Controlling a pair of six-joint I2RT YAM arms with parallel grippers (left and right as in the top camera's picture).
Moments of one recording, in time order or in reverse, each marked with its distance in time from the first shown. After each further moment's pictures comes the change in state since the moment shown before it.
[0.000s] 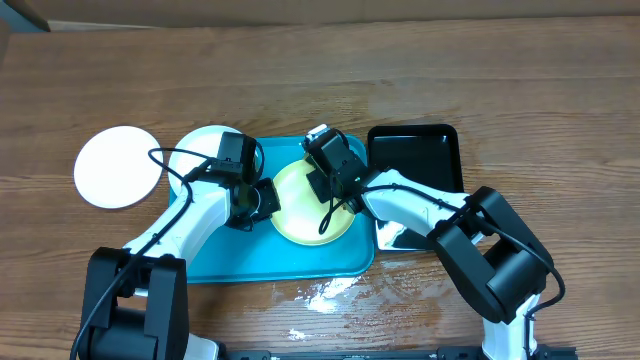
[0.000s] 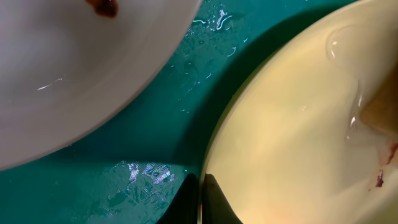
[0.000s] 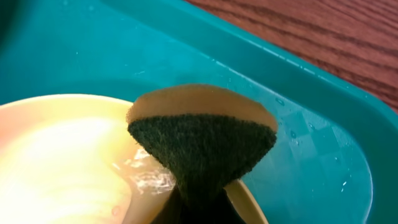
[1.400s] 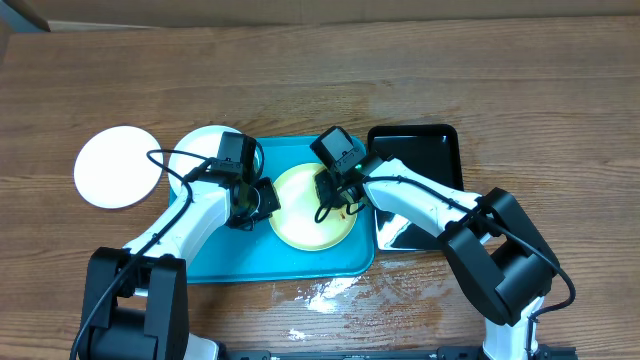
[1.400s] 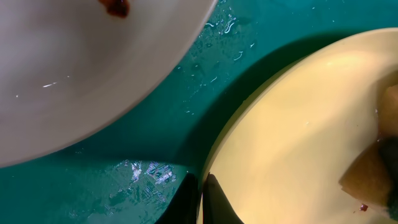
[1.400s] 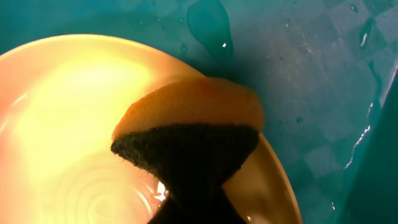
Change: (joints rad) left arm 0.000 0.000 0.000 0.003 -0.008 -0.038; right arm -0.013 -0.019 0.088 -0.347 -0.129 0.311
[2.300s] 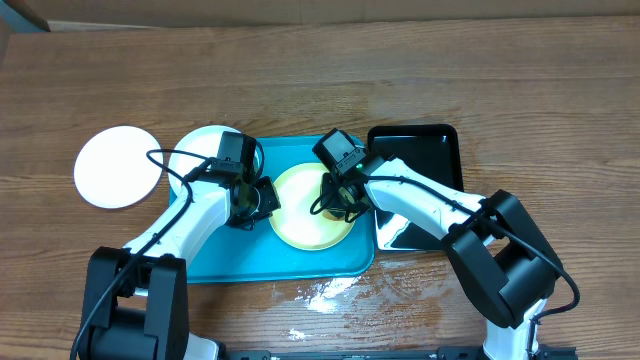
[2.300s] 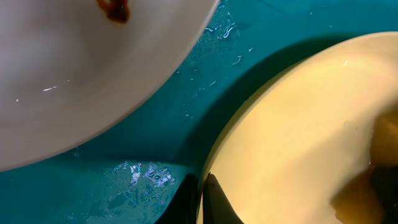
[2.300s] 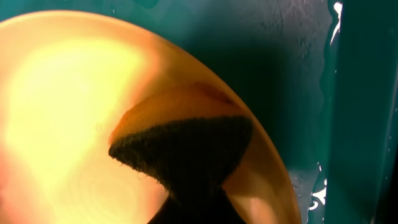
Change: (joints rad) left arm 0.000 0.001 0.000 0.008 -0.002 -0.006; right arm 0.001 -0.015 0.001 -0.109 -0.033 0.320
